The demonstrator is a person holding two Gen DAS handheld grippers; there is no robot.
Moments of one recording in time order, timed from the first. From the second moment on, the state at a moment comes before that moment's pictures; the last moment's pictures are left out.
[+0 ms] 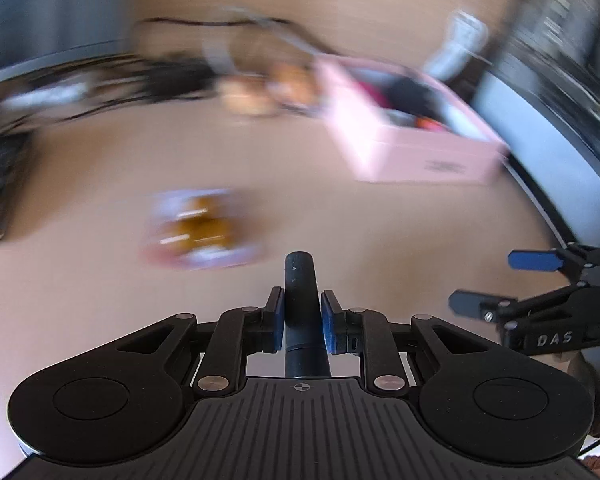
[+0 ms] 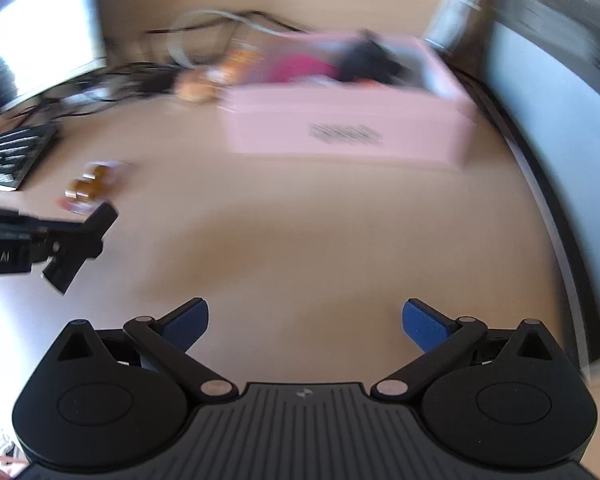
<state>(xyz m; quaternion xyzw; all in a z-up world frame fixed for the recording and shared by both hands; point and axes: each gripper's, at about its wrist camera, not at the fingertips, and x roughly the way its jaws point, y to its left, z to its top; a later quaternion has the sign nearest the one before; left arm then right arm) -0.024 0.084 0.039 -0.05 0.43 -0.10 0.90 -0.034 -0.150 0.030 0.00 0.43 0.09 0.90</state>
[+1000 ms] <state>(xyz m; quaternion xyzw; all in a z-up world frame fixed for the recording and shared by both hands) -0.049 0.172 0.049 -0.15 0.41 -0.01 0.90 0.028 0.027 0.033 -0.13 0.41 0.27 0.86</state>
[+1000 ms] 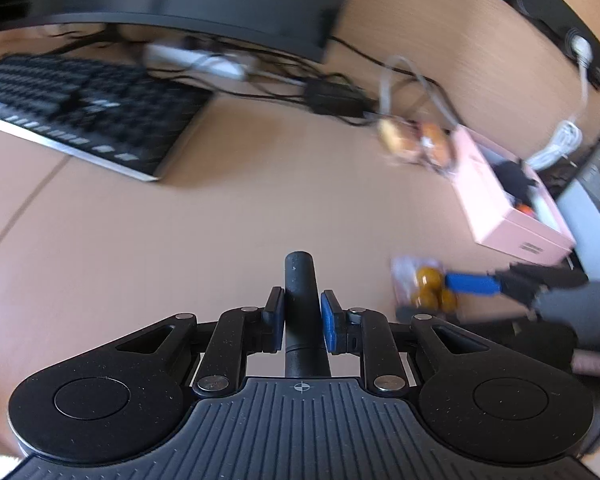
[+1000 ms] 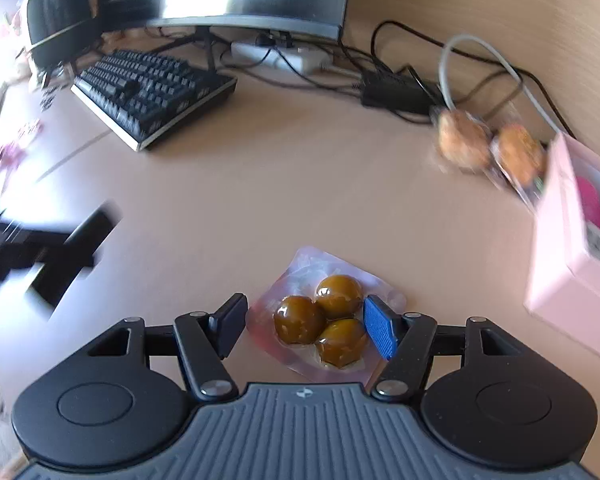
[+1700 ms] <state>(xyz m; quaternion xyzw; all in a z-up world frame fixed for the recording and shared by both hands) -0.010 0.102 0.048 -0.11 0.42 -0.13 0.89 -0.035 -0.109 0.039 -0.05 0.43 0.14 0.89</state>
